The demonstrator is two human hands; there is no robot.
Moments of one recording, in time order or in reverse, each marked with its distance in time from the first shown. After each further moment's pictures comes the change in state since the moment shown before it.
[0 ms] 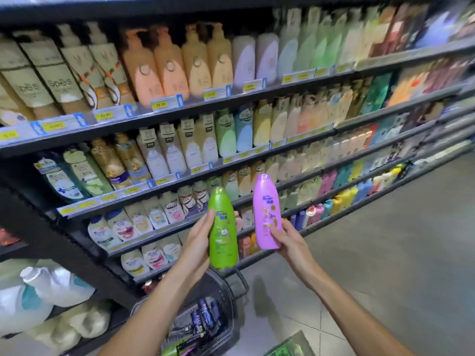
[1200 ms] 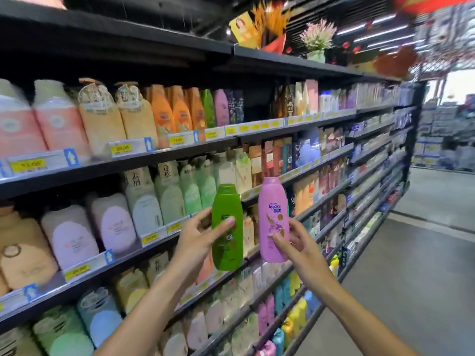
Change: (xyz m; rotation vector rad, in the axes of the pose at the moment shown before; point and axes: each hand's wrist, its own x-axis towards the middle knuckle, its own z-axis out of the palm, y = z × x) left_hand 0.329 0.128 0.441 0.350 -0.321 0.503; right_hand 0.210 -0.350 -0.310 -0.199 0.212 -0.606
